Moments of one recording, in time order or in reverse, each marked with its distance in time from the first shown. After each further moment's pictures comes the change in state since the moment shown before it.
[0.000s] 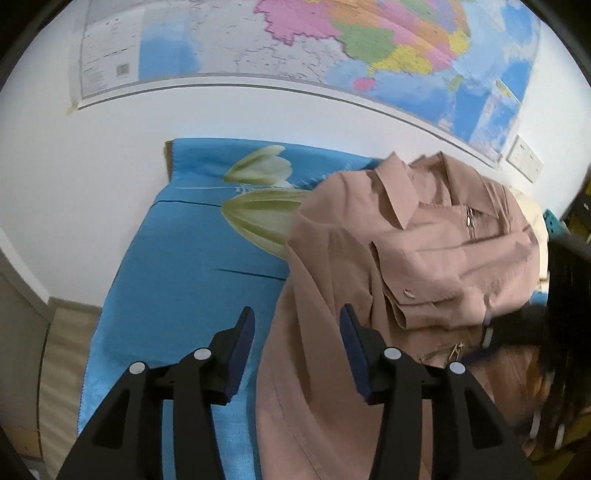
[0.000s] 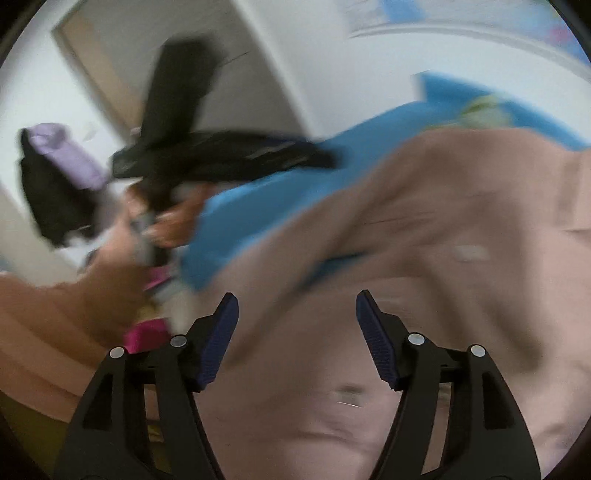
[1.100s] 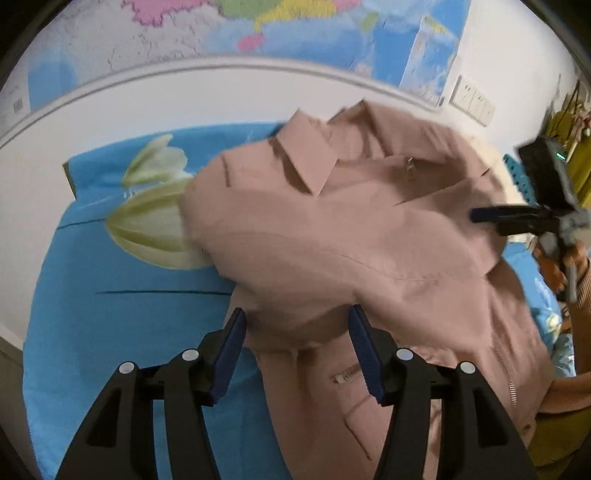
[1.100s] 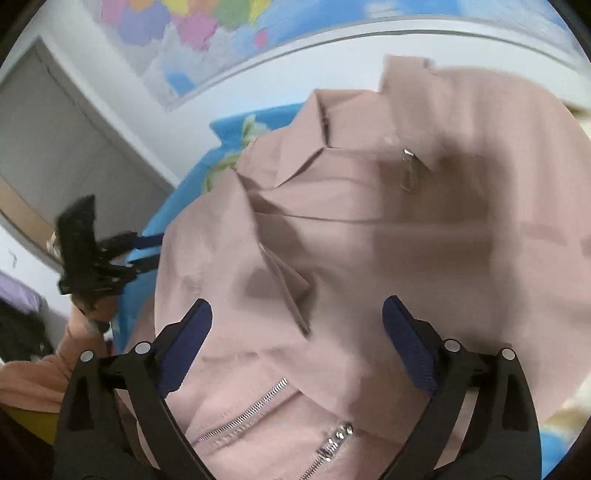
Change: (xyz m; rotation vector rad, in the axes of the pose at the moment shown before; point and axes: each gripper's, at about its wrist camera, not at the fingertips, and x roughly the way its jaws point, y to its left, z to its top) left arm 0.056 -0.085 0.007 0.197 0.091 -0.143; right arm -0.193 -0.116 -0.108 0.458 -0.228 -0.361
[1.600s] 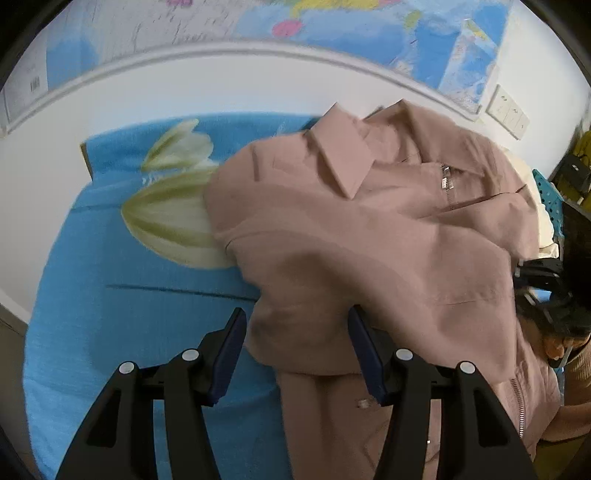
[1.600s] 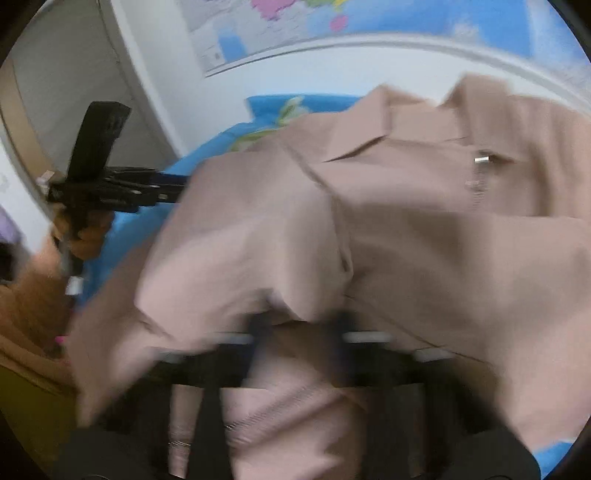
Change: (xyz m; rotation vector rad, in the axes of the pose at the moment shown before) left arm 0.004 0.006 0.011 -0.070 0.003 0.062; right arm 0.041 0.058 -0.020 -0.249 -0.008 -0.041
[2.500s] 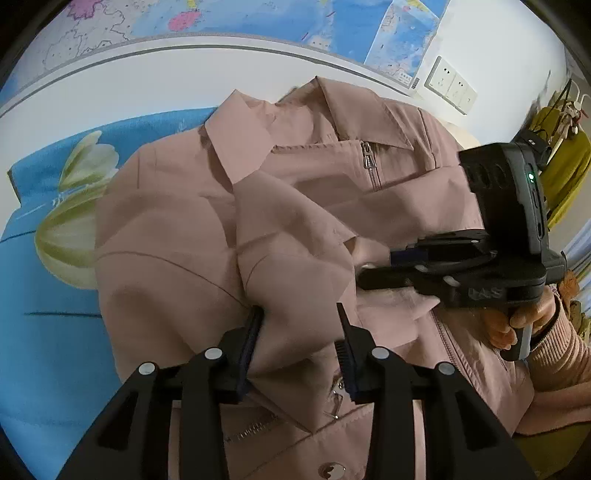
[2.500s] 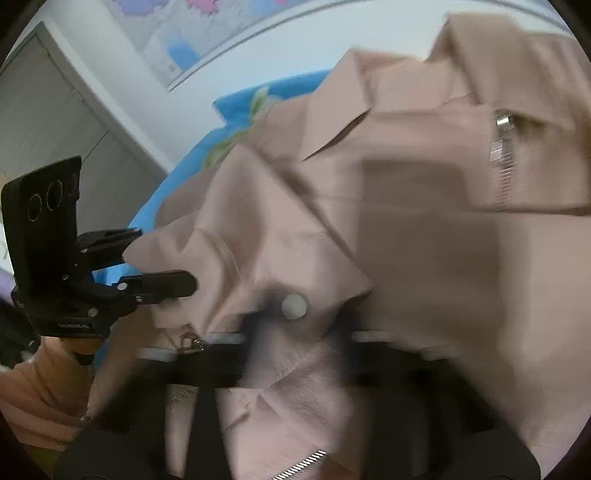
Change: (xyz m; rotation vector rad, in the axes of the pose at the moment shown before) left arm 0.033 -0.062 0.000 0.083 0.051 -0.189; right arm 0.051 -0.037 0.032 0.205 0.052 0.039
